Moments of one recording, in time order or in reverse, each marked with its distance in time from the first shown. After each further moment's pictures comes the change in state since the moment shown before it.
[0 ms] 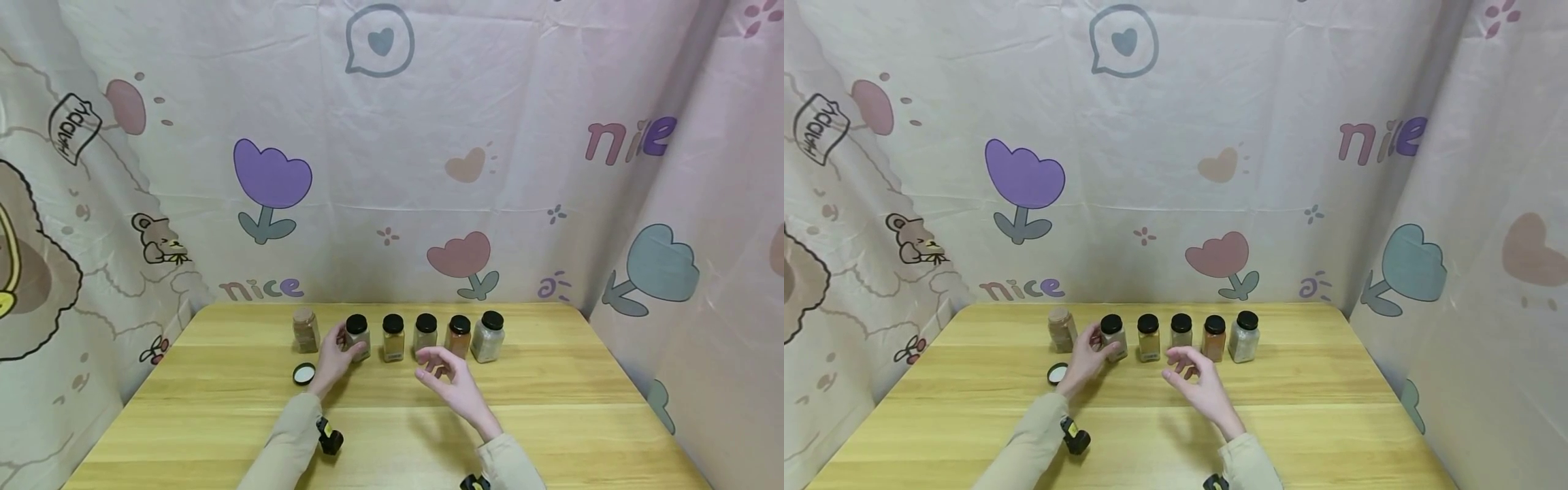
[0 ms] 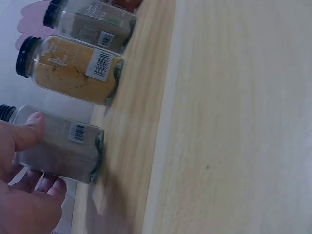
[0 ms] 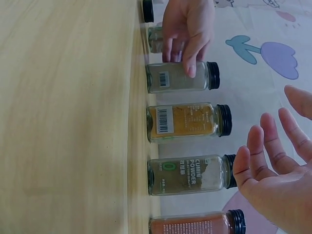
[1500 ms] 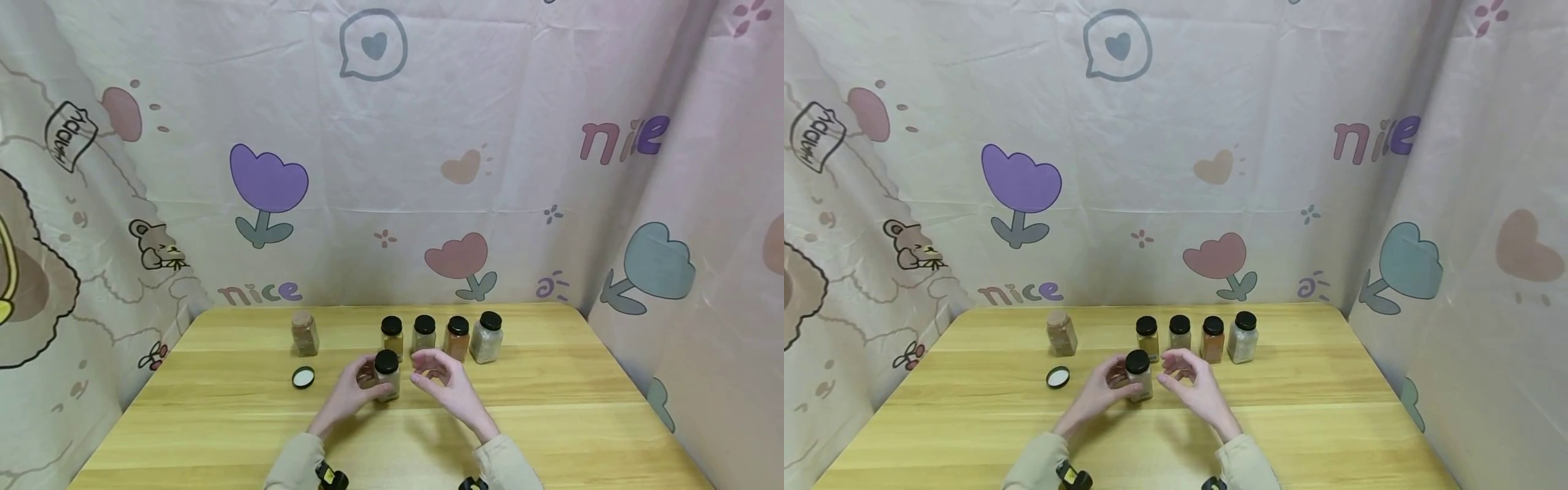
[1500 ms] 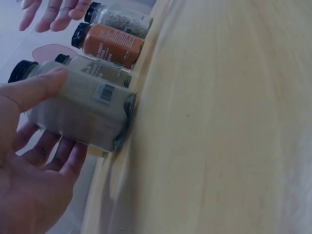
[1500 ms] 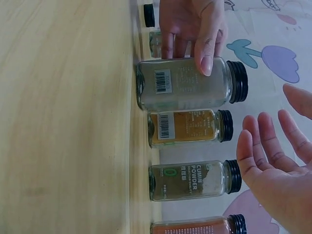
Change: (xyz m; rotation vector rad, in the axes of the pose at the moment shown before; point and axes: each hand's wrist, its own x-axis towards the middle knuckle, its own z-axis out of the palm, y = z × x) left_hand -0.054 0.019 0.016 -0.073 -0.330 0.033; right_hand 0.000 -0.005 0.003 0.094 -0.042 0.032
